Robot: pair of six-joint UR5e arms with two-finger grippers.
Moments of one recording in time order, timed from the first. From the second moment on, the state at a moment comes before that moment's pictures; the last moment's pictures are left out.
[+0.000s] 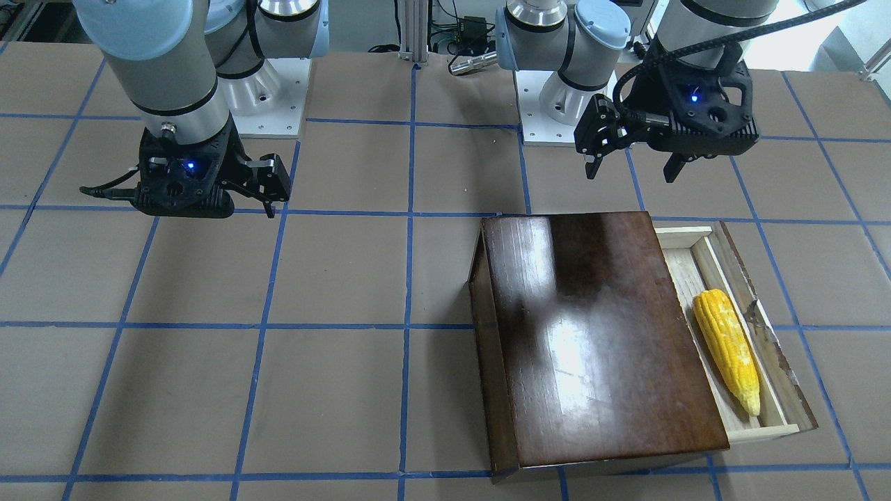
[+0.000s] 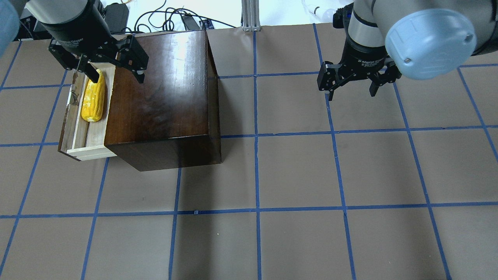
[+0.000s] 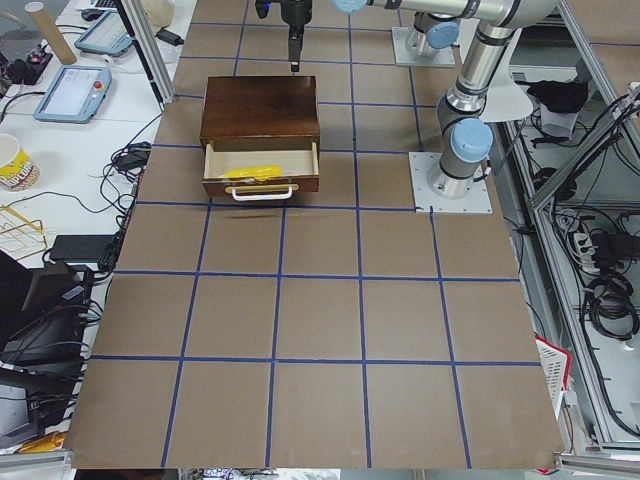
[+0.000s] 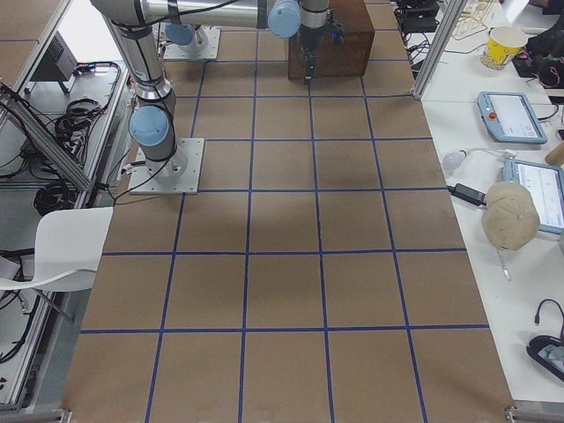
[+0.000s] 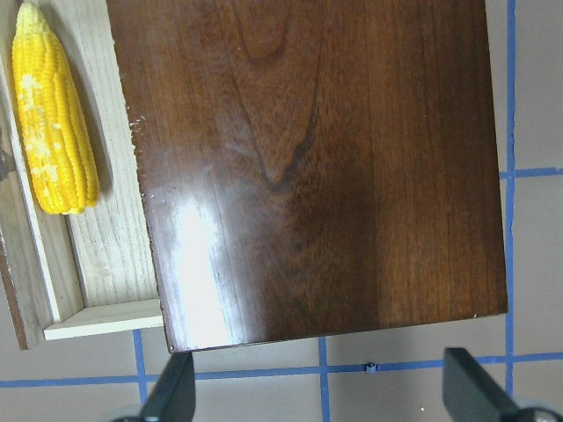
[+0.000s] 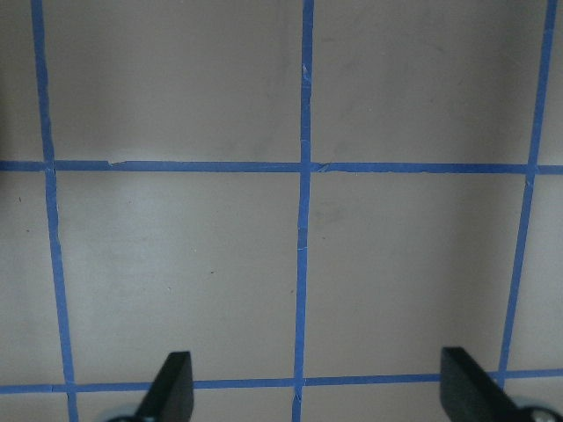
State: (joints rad) left arm -1.55 -1.59 -1.45 -1.64 1.60 0.06; right arm 1.65 -1.48 1.58 -1.63 -1.64 0.06
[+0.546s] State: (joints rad) left arm -1.55 -1.60 -1.47 -1.63 1.59 0.06; right arm 1.65 -1.48 1.58 -1.62 -1.64 0.06
